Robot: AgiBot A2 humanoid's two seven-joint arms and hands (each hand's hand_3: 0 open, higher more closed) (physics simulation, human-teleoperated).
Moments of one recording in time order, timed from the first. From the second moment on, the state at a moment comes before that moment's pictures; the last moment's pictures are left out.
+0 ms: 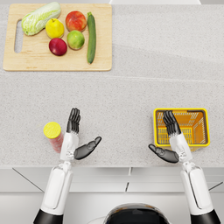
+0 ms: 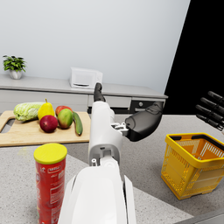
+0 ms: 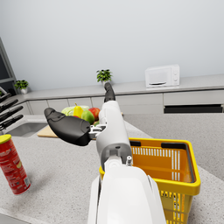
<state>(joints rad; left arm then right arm) 0.19 1.21 0.20 -1.80 1.00 0.10 0.10 0.19 -1.21 0.20 1.80 1.00 0.10 -0.10</state>
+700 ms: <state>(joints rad) 0.22 1.24 0.11 -1.83 1.00 0.01 0.01 0.21 -1.23 0.14 1.85 1.00 0.01 -0.01</state>
